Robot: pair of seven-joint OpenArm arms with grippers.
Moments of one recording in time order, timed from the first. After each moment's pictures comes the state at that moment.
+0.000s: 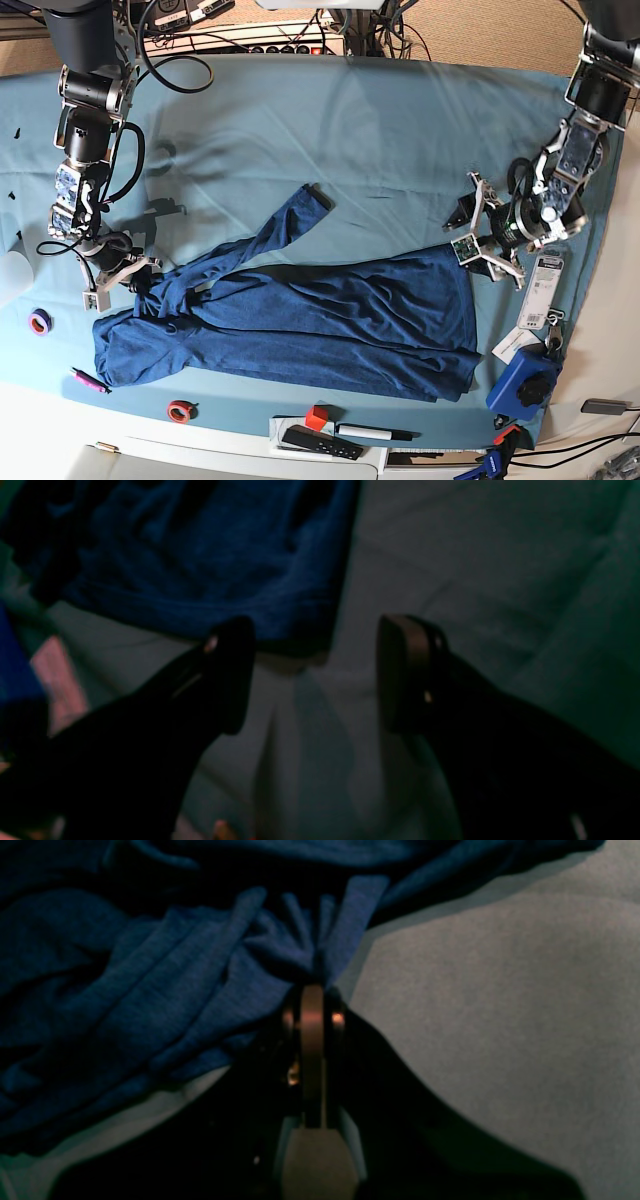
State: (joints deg) left arm -12.4 -33.1 24.2 78.6 5.3 -36.7 11.3; right arm 26.5 24.1 13.9 40.0 13.9 34.7 -21.3
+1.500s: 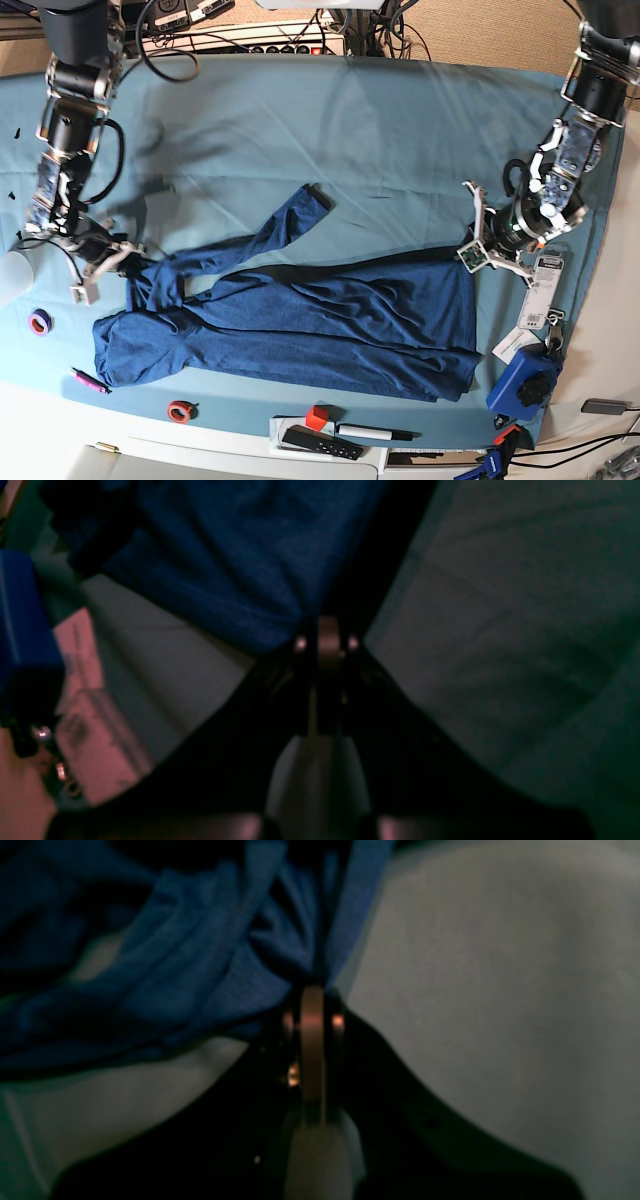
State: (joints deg) left arm -11.8 -33.0 24.0 76.4 1.3 -31.0 8.4; right arm 23.0 28.5 13.8 49.6 24.0 38.1 -38.3
